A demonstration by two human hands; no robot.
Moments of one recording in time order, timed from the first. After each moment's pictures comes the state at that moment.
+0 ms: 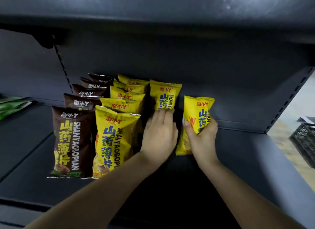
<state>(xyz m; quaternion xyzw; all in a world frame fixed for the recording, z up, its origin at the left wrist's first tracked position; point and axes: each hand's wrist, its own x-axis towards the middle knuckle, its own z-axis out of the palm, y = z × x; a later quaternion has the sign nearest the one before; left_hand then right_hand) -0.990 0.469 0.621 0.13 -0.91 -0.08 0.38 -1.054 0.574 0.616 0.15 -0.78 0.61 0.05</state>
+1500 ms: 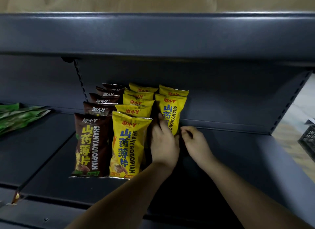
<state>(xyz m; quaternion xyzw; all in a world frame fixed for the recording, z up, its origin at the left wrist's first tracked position) -0.981 0.479 0.604 0.29 -0.87 -0.18 0.35 -1.047 0.553 0.609 0.27 -0.81 0.52 -0.02</state>
